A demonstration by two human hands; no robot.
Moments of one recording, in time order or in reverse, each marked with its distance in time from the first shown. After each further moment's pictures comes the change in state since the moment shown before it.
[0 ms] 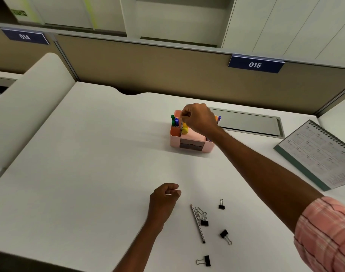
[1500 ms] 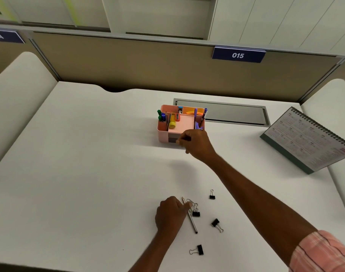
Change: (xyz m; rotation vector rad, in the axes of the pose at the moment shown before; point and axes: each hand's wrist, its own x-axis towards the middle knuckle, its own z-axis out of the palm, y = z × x) left_hand -0.028 -0.037 0.055 0.603 0.010 0.019; right_hand -0.098 0.042 0.036 0.308 -0.107 0.185
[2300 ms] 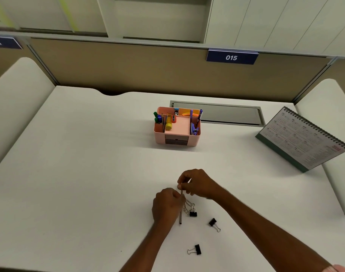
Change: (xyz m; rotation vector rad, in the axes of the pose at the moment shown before) left_hand 0.007 0.022 -0.019 -0.033 0.015 0.108; right_hand -0.099 0.046 0.028 0.116 -0.401 0.129
